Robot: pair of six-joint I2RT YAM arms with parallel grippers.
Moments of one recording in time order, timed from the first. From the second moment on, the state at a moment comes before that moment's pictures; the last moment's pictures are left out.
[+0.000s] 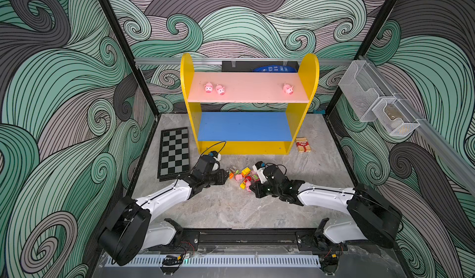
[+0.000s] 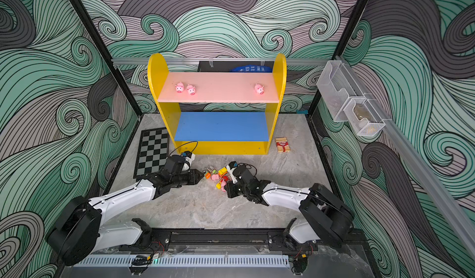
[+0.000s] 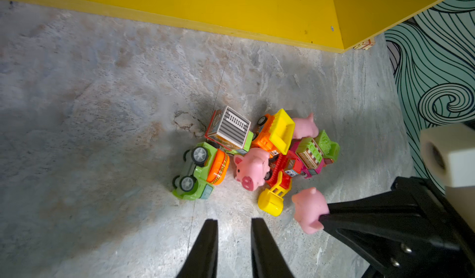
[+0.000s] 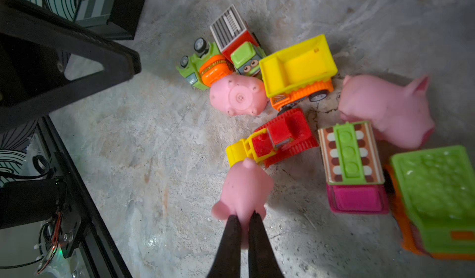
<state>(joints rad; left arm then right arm) -0.54 1.24 0.55 -0.09 0.22 -0.56 0.83 1.39 0.55 0.04 -0.16 0.56</state>
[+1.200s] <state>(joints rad) -0.53 1.04 0.71 -0.37 0.10 -0.42 0.55 1.41 1.57 -0.42 -0.29 0.27</state>
